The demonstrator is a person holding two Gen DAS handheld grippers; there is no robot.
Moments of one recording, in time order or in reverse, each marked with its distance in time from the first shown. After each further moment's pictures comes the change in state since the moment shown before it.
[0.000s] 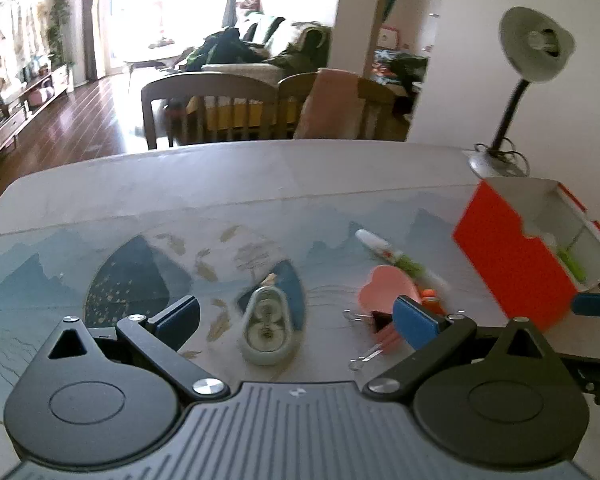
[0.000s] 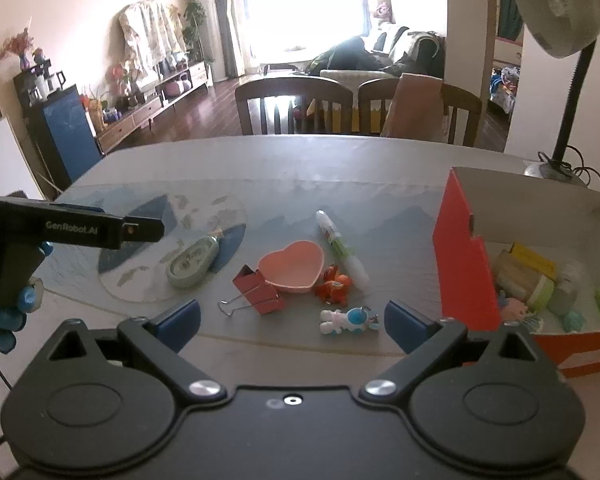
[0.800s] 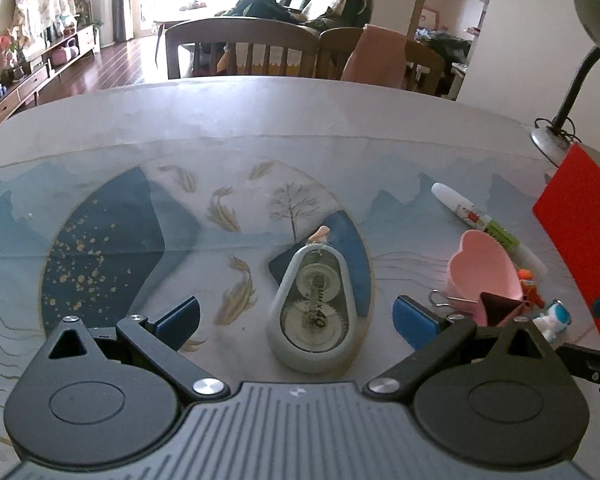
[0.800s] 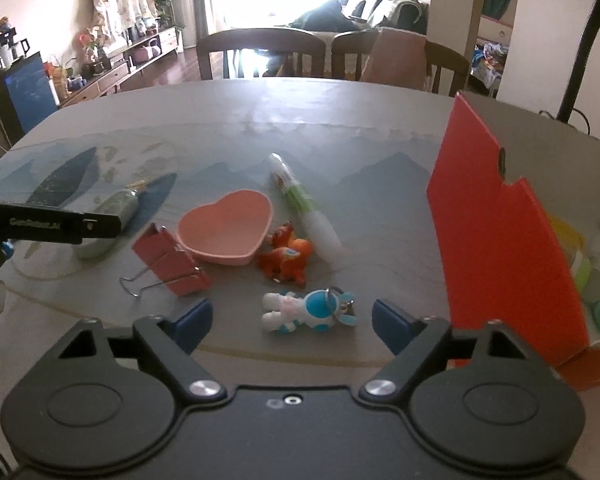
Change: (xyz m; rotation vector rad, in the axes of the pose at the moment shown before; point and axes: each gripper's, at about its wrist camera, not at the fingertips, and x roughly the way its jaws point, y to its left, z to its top) left arm 0.105 0.027 -0.033 -0.083 0.085 0.064; right arm 0.096 -0.031 -0.021 -0.001 0.100 -0.093
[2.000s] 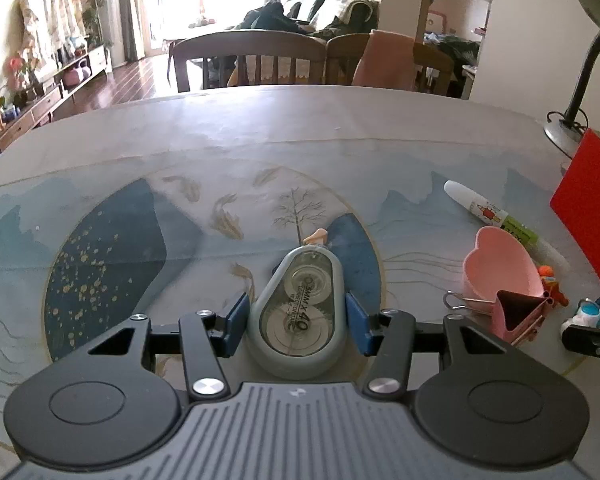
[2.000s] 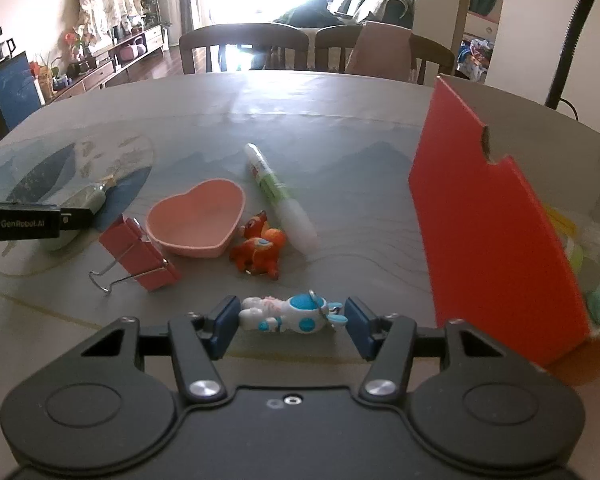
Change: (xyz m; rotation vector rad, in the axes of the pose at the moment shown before) left arm 0.003 -0.010 -0.005 0.035 -0.041 0.065; right arm 0.002 -0.013 -0.005 0.016 0.003 -0.037
